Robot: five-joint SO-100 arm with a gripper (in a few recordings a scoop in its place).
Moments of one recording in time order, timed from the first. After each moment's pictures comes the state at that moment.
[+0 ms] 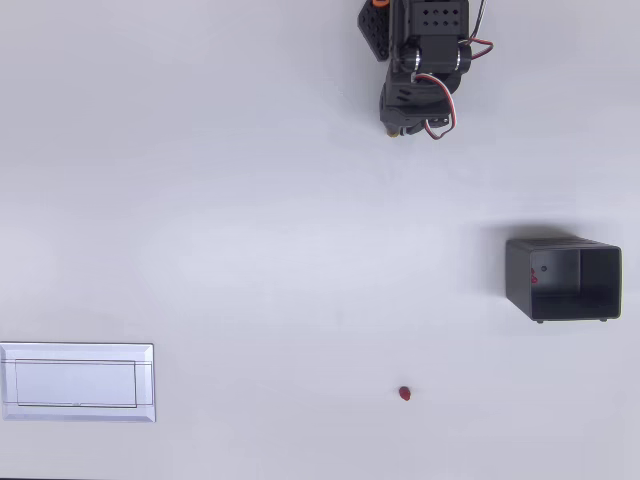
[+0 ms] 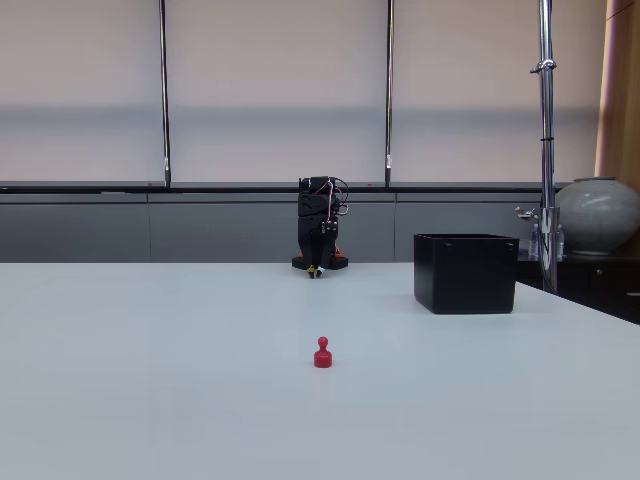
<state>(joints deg) -0.3 -9.0 0.4 74.5 -0.4</state>
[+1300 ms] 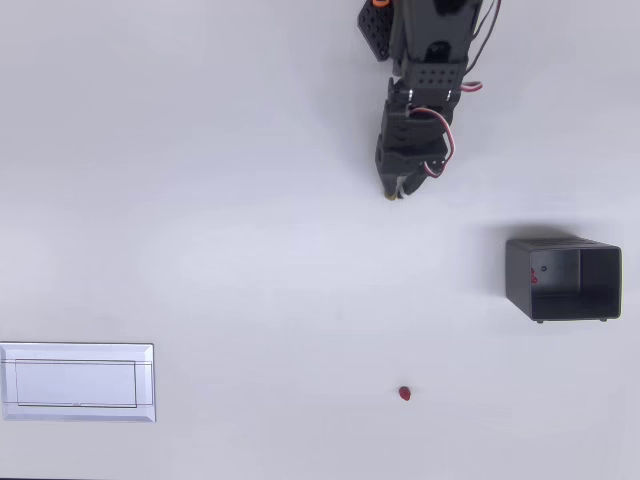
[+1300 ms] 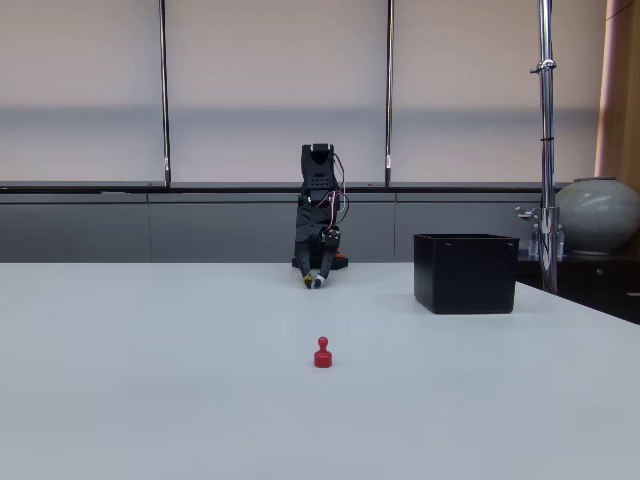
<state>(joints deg) -0.6 60.6 1.2 -20.5 4.8</state>
